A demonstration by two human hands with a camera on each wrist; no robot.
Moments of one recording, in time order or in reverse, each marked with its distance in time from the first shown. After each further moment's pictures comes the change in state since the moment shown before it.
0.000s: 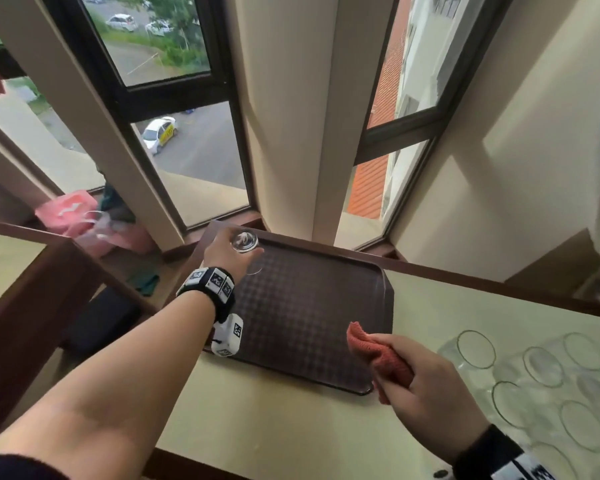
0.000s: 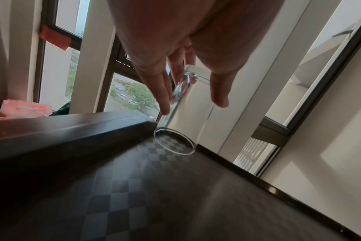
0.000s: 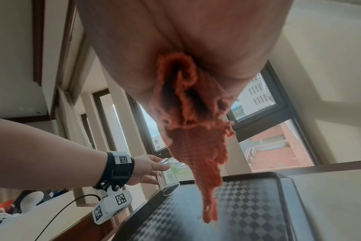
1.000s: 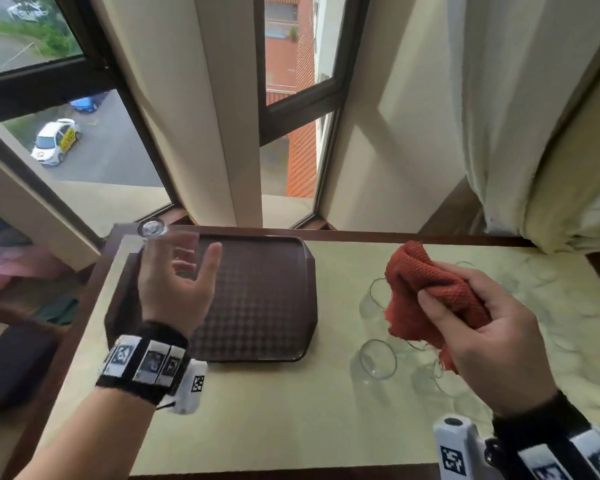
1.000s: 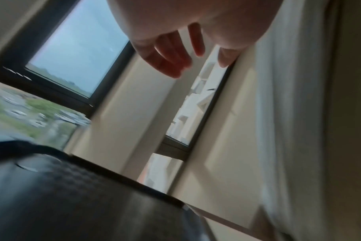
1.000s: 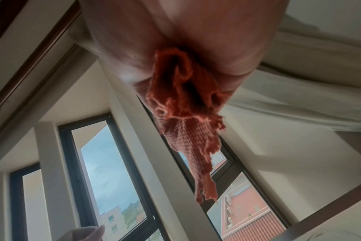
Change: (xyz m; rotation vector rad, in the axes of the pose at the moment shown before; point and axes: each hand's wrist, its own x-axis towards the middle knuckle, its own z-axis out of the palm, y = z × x) left_hand -0.142 0.065 0.020 -0.213 0.197 0.621; right_hand -0.075 -0.018 -0.114 0.251 0.587 0.194
